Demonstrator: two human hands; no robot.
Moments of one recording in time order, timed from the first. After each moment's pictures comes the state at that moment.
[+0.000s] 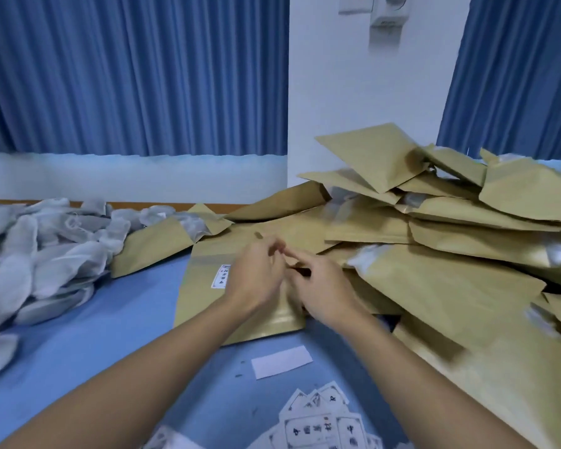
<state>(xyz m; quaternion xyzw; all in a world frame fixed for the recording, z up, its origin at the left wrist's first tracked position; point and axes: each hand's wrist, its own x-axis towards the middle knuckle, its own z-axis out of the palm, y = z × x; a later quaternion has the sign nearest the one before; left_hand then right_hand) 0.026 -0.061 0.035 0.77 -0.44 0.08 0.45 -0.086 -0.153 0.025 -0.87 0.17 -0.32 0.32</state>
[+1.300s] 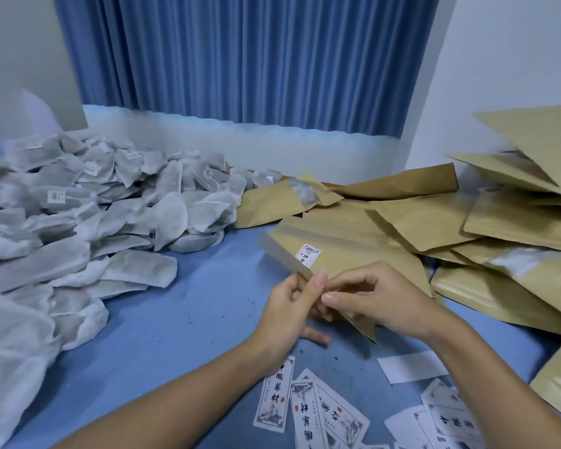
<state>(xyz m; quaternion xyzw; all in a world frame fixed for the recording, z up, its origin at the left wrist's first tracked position) 0.043 0.109 -0.044 0.56 -0.24 -0.26 0.75 -0.037 -0.050 0.015 -0.85 -0.08 -0.05 0.51</state>
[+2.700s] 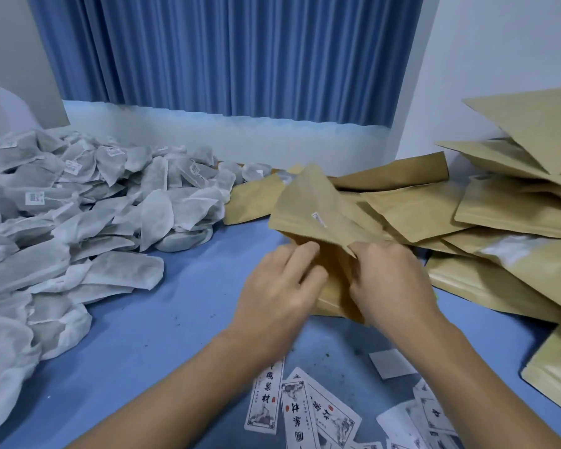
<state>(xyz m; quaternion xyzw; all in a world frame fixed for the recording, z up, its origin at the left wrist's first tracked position) 0.038 0.126 -0.002 0.69 -0.51 0.45 0.24 -0.045 -0.019 0.043 -0.95 0.22 -0.20 -0.01</state>
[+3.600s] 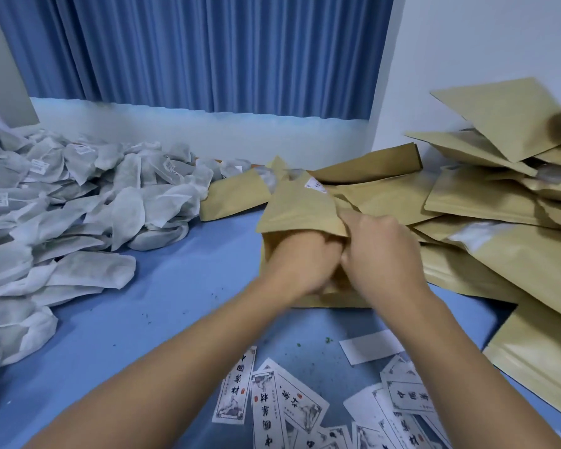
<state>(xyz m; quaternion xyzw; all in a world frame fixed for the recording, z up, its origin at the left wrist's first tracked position) 0.023 0.047 0.044 0.80 -0.45 0.03 0.39 -0.054 -0.043 0.057 -0.93 0.24 -0.28 -0.05</state>
